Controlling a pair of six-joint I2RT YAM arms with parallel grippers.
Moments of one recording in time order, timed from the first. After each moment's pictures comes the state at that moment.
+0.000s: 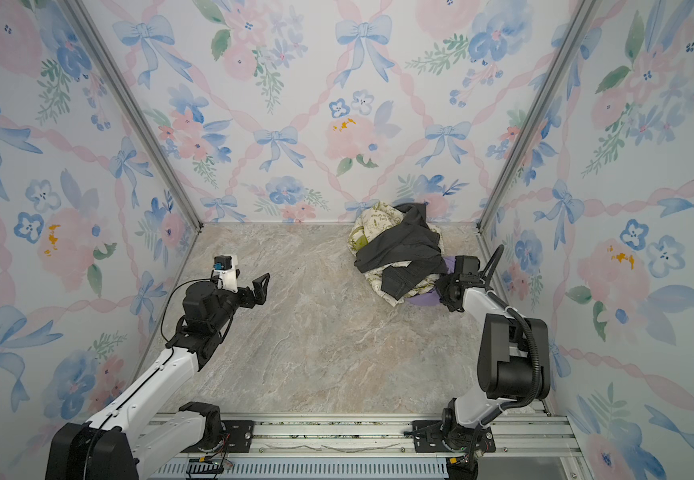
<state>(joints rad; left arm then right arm) -0.15 1.01 0.52 0.27 0.12 -0.12 -0.12 1.63 0.94 -0.26 -0.08 1.01</state>
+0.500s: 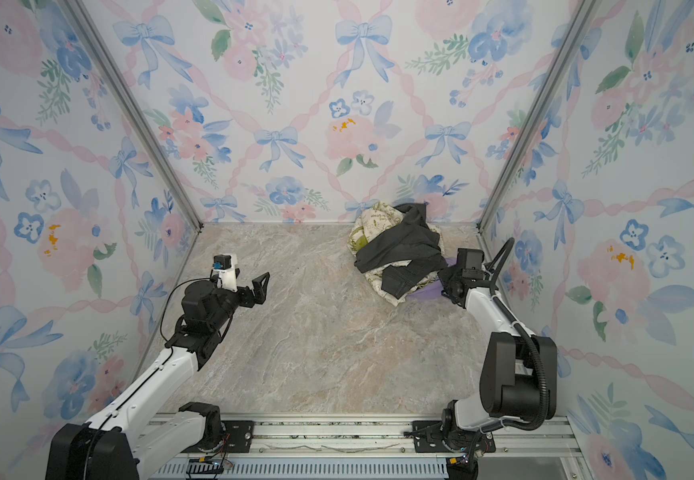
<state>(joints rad) -0.15 1.01 0.54 0.27 0.13 -0.12 -0.08 1.48 1.00 -0.31 0.03 1.05</state>
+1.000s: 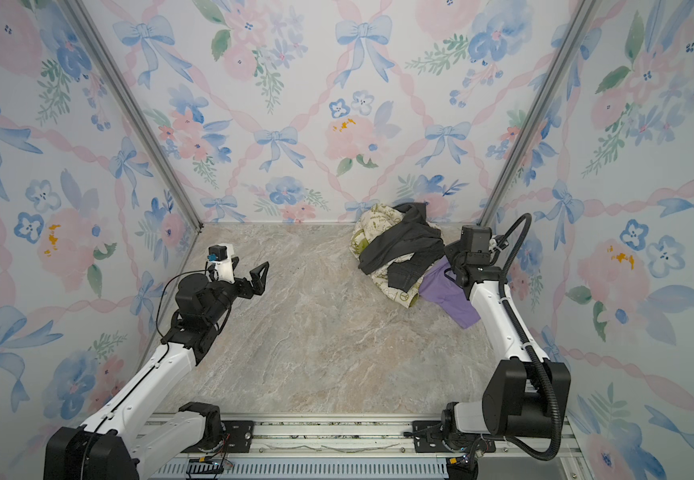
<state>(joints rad) -0.15 1.01 0.60 0.29 0.17 -0.13 -0.04 1.39 1.19 -0.38 0.17 1.02</state>
